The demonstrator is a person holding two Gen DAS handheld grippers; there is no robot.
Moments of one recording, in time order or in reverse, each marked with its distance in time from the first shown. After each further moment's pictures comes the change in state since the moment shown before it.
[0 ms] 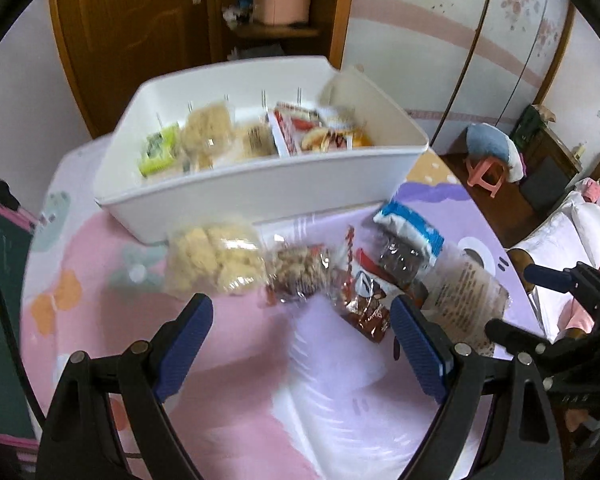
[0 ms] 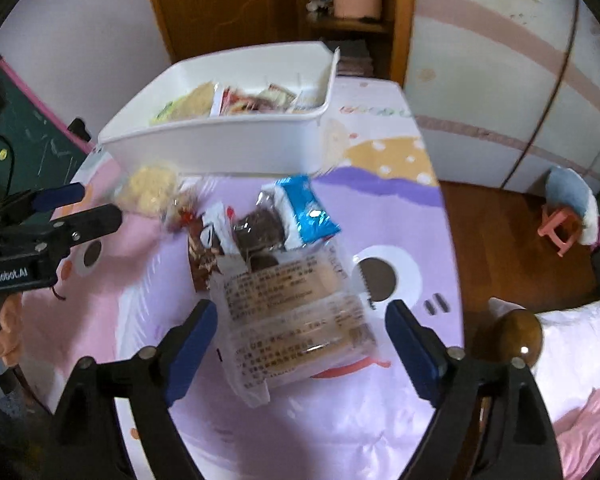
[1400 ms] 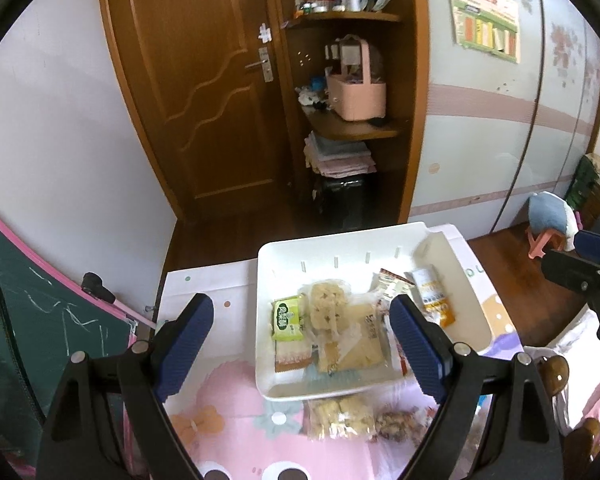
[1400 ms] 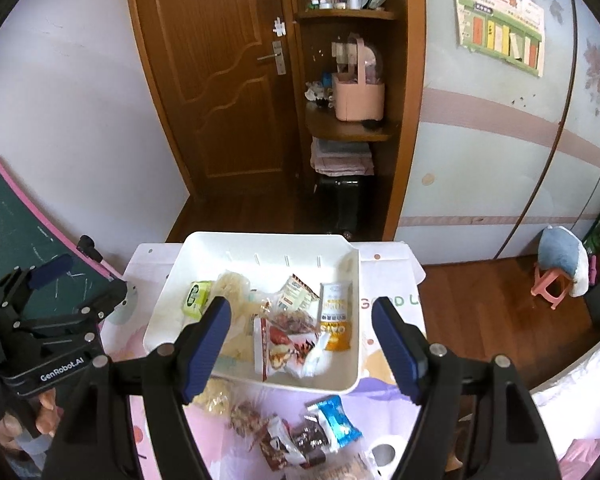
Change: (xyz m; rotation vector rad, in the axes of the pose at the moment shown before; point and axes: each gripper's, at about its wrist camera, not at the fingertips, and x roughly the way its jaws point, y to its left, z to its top) left arm -0.122 0.059 0.168 -0.022 -0.226 0.258; right arm -0.109 0.036 0.220 0.080 -0.222 -0.032
